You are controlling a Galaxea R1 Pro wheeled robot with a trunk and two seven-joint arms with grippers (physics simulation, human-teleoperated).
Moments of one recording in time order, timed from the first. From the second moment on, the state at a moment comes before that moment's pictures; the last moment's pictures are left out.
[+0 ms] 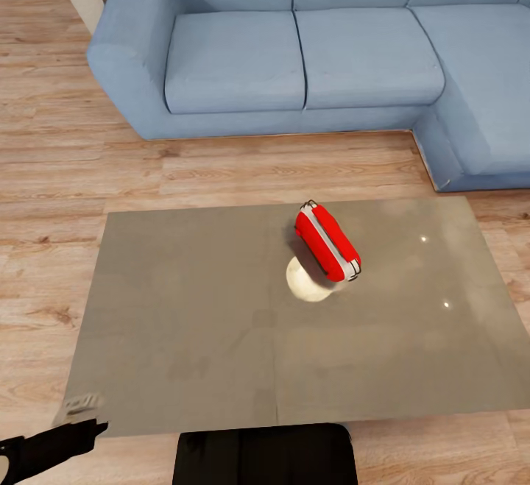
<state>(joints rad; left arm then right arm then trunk) -0.05 0.67 -0.21 -1.30 0.96 0.57 -0.16 -0.43 -0.24 -1.36 -1.53 1.11 0.20 1.29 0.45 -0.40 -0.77</state>
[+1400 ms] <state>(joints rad) -0.05 0.67 -0.21 -1.28 0.96 0.57 -0.16 -0.43 -0.11 -1.58 -1.46 1.19 -0.03 1.32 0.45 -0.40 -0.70</state>
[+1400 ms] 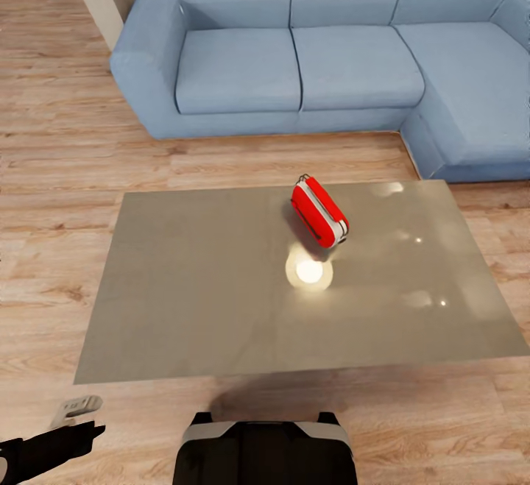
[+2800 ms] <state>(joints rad) -0.05 0.30 -0.33 -0.30 0.63 0.04 -0.16 -0.22 -0.10 -1.64 -0.27 1.72 -0.16 0.32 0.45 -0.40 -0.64</state>
